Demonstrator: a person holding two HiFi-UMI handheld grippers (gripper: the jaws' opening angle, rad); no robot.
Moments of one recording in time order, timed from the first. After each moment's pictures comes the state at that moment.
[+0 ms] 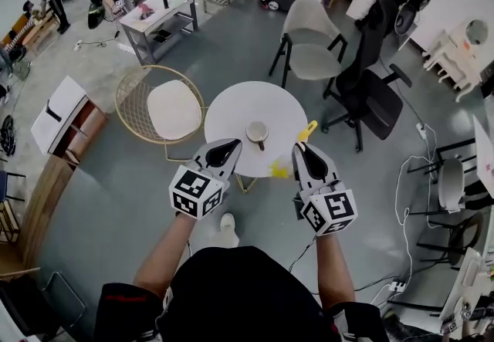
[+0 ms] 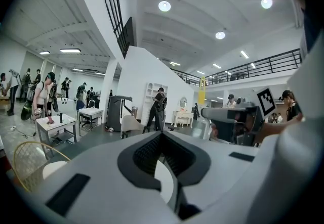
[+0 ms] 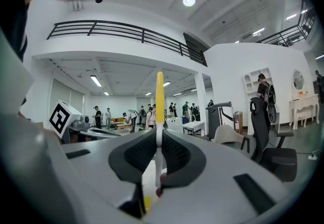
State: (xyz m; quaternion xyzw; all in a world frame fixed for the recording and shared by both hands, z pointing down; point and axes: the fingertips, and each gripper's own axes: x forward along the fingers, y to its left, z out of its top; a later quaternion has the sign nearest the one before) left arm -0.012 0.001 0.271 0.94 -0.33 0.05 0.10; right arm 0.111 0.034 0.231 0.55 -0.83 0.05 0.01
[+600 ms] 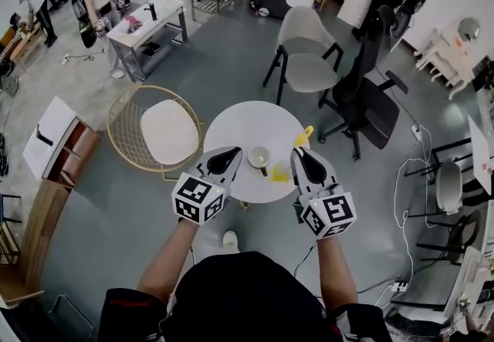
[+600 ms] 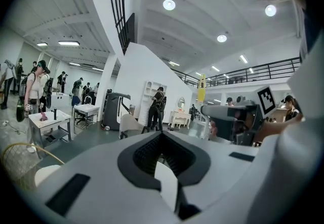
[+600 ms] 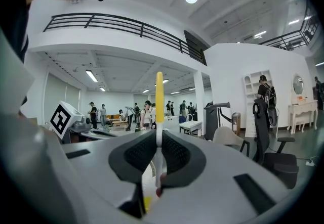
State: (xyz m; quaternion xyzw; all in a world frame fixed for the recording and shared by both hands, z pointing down) left arm -0.026 -0.101 0.275 0.95 -0.30 0.04 0.12; right arm 0.091 -0.065 0.224 0.57 -0.82 0.04 0.03
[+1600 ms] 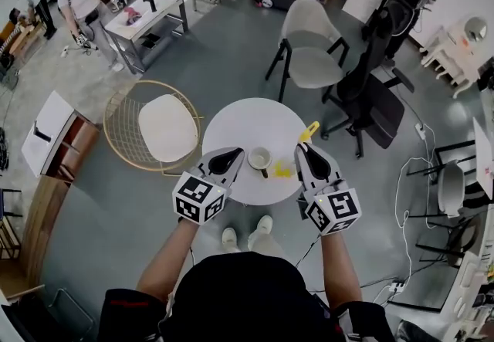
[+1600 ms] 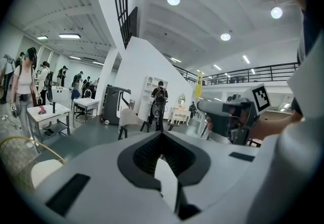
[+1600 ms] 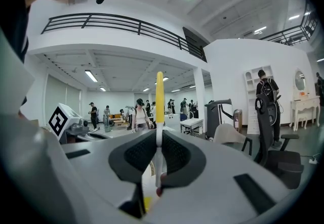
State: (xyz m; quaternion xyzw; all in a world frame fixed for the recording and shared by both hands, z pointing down) left arm -0.012 -0.130 0.302 0.94 -0.29 0.06 0.14; right arm 0.111 -0.107 0.241 0.56 -0.82 0.06 0.03
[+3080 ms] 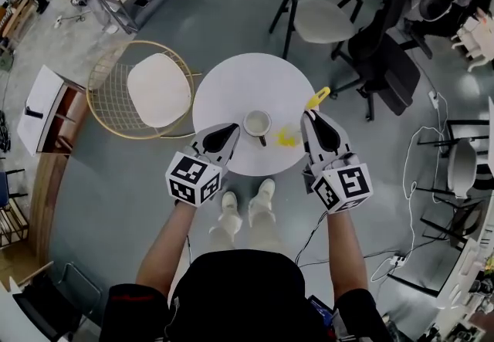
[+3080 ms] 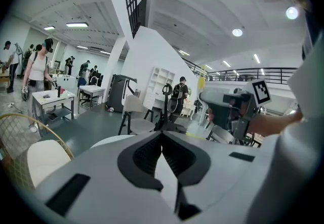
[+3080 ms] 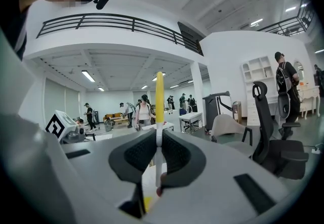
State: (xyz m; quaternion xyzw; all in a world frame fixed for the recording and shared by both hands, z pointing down) left arm 0.011 -0.134 0.391 0.93 -0.31 0.10 0.19; right arm 0.149 -0.127 0.307 0.56 -0.82 0.09 0.03
